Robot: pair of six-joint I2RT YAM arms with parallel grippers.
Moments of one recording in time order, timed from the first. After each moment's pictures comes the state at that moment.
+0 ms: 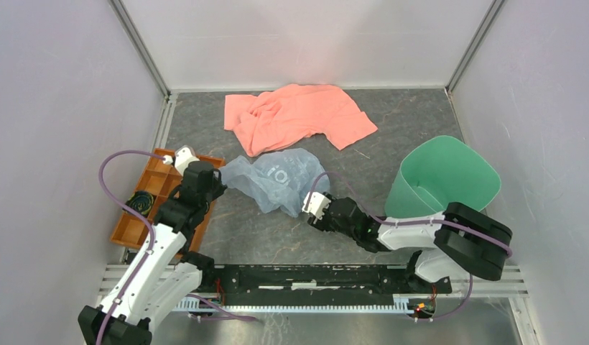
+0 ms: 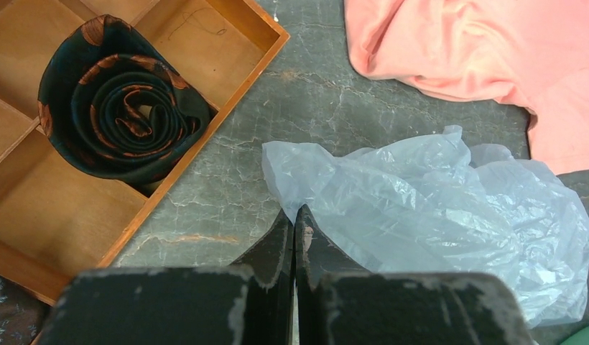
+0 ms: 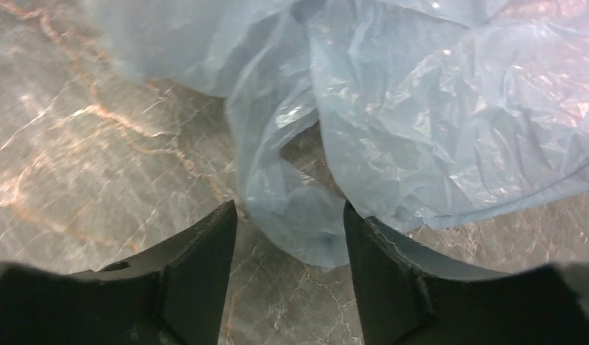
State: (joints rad) left arm -0.34 0.76 0.68 -0.58 -0.42 -0.77; right arm 1.03 1.39 0.38 0.45 0.18 -0.29
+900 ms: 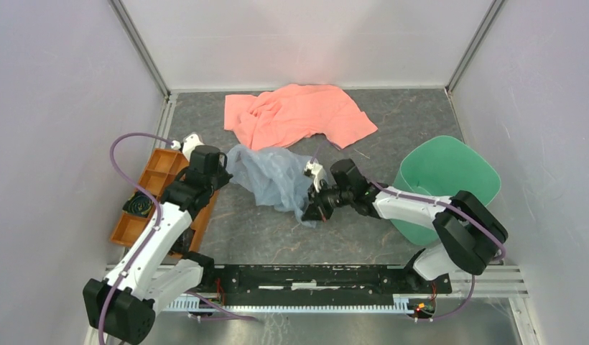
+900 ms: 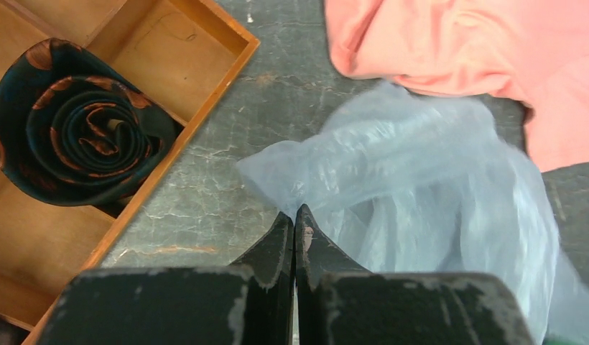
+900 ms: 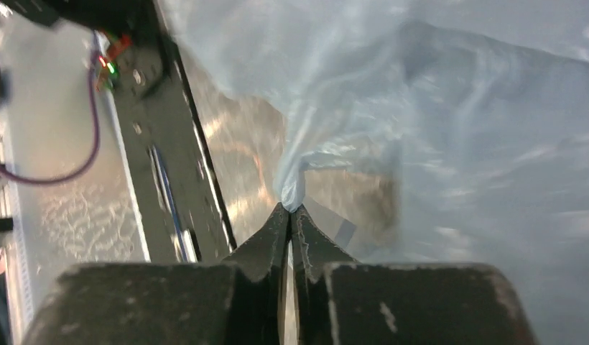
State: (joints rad) left arm -0.33 0.93 0.80 -0.56 -0.37 -0.75; right arm 0.76 1.47 0.72 0.13 -0.64 0.20
